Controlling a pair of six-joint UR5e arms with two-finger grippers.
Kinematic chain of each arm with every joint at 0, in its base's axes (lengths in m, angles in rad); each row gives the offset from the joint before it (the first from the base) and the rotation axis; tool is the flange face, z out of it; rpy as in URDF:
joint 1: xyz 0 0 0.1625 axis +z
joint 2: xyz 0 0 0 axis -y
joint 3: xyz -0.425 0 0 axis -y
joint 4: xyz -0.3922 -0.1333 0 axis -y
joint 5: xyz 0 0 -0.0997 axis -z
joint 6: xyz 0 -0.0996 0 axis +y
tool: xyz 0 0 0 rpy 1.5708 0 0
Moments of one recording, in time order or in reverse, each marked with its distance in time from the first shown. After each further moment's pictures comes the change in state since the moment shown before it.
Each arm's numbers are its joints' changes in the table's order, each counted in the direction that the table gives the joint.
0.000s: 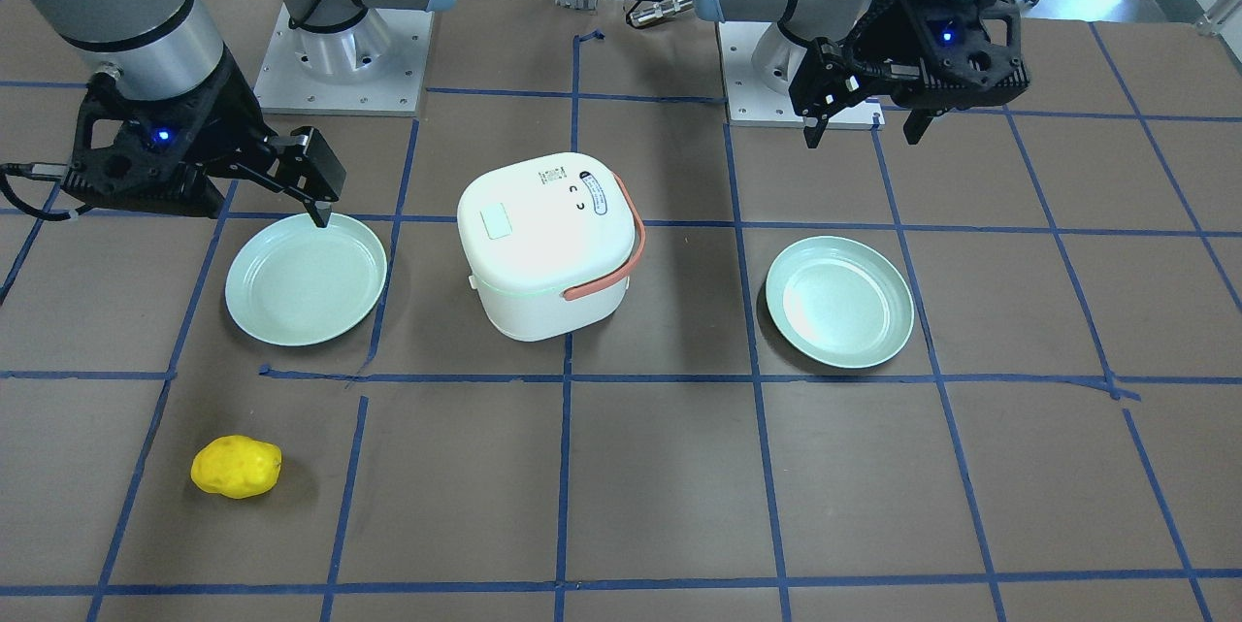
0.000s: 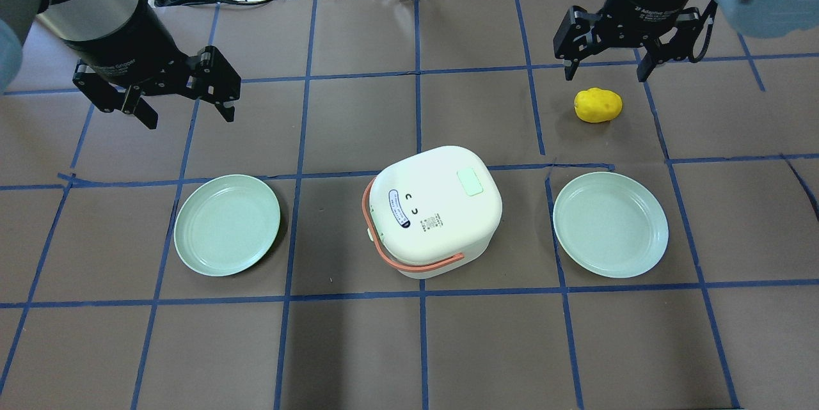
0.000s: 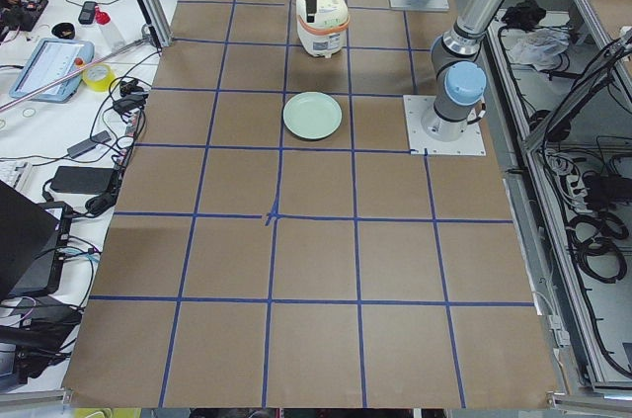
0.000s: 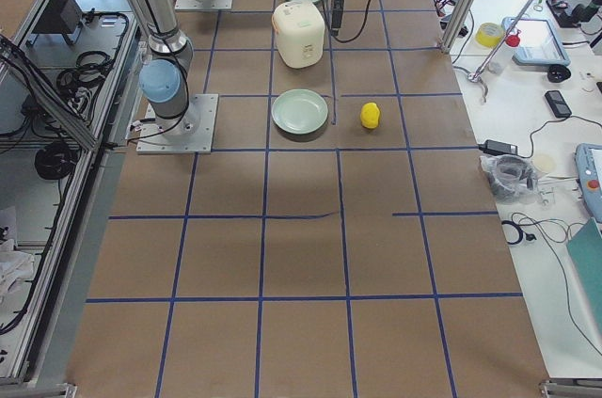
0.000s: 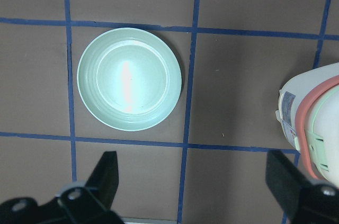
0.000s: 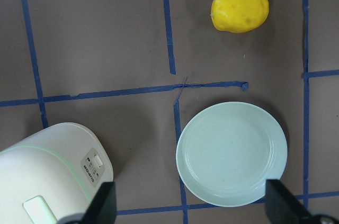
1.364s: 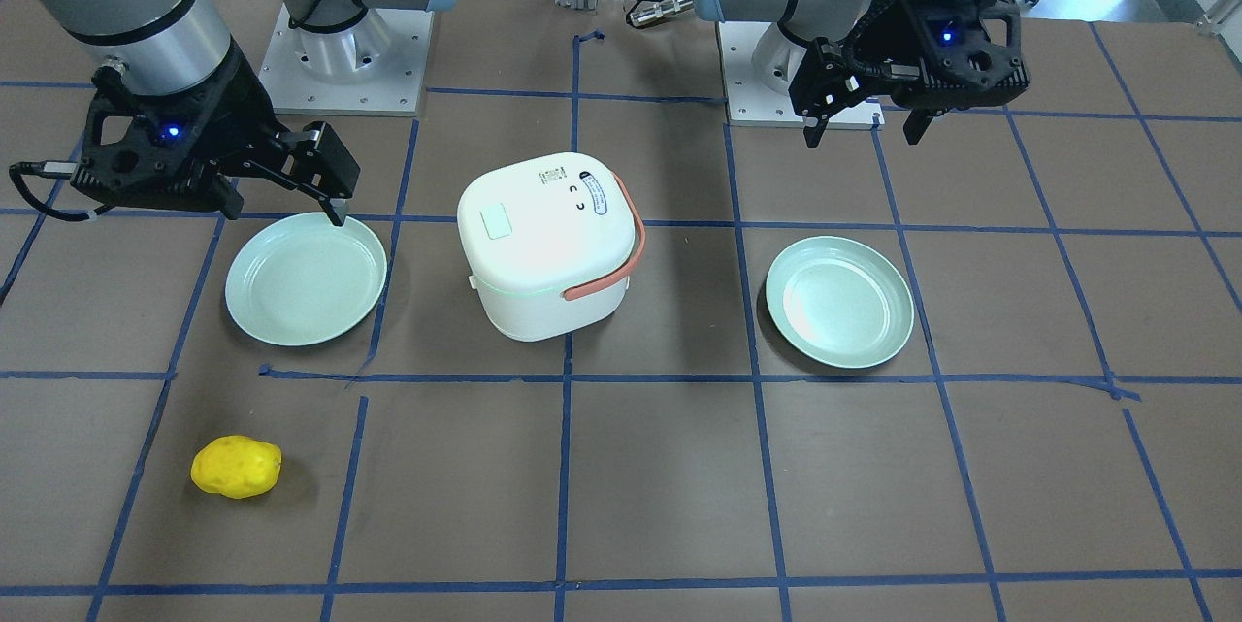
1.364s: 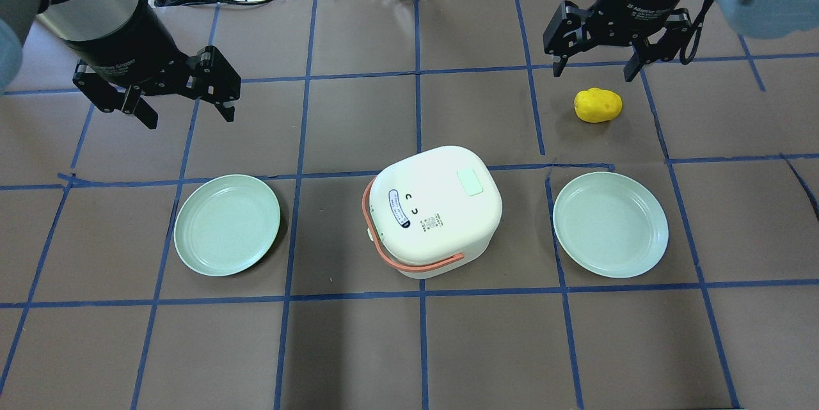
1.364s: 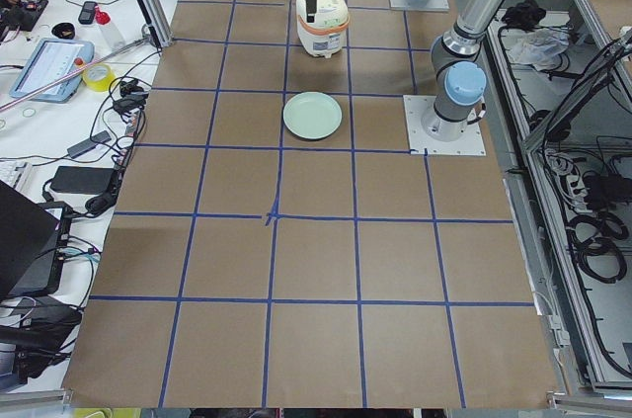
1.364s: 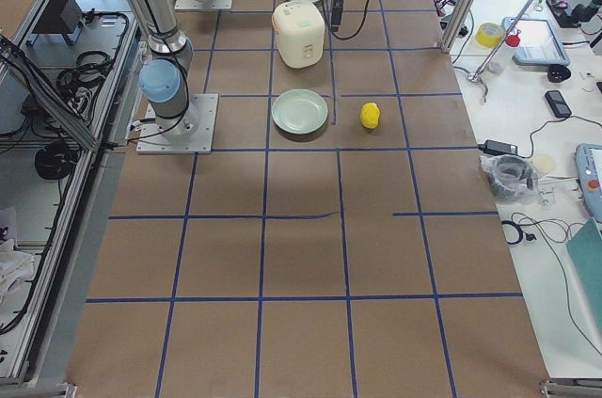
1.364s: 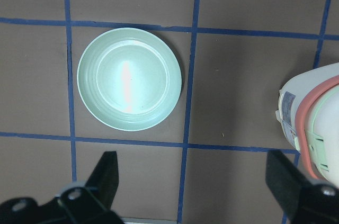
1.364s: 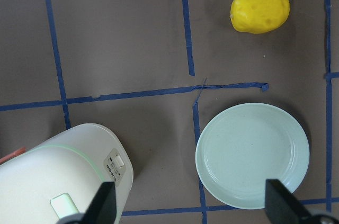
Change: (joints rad) left arm 0.000 0.000 0.000 0.000 0.000 0.000; right arm 0.002 -0.004 0.000 -0.009 0.057 -0.014
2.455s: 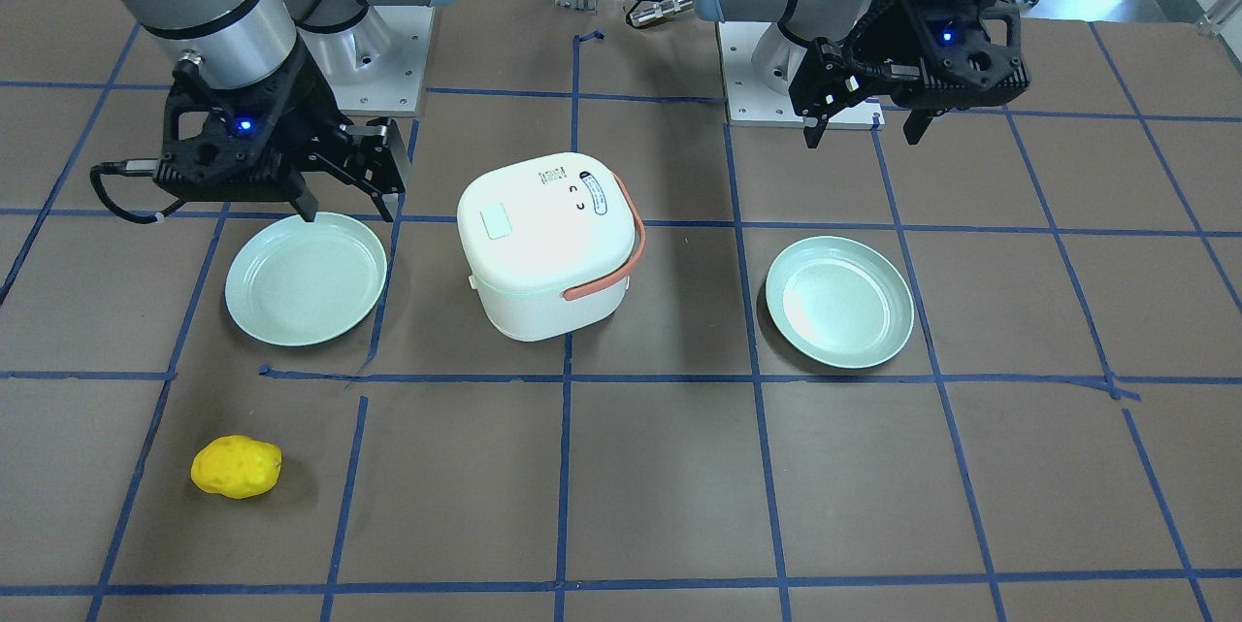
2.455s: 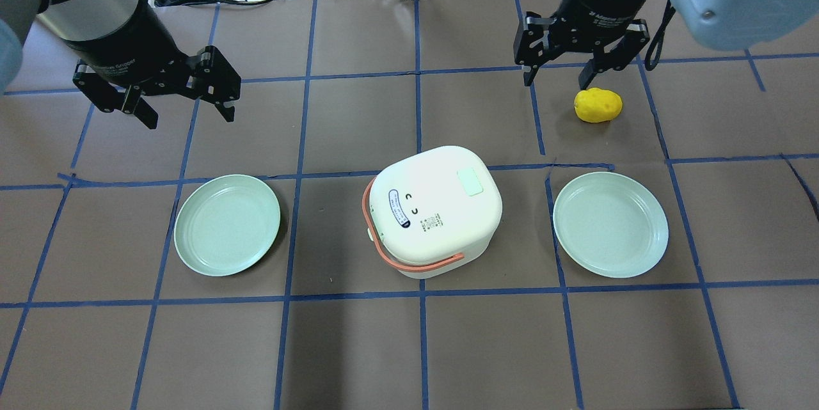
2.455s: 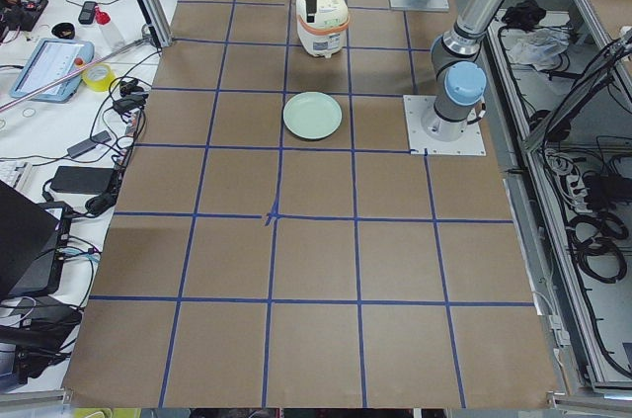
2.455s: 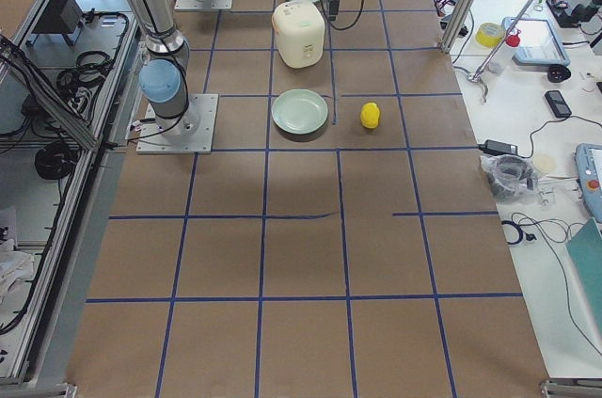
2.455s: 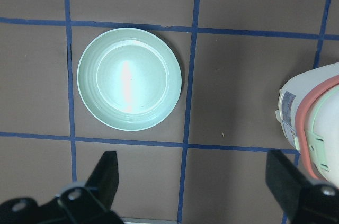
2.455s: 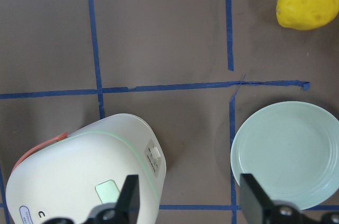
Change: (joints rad) left arm 0.000 0.000 0.000 0.000 0.000 0.000; right arm 0.091 0.011 0.001 -0.021 0.050 -0.037
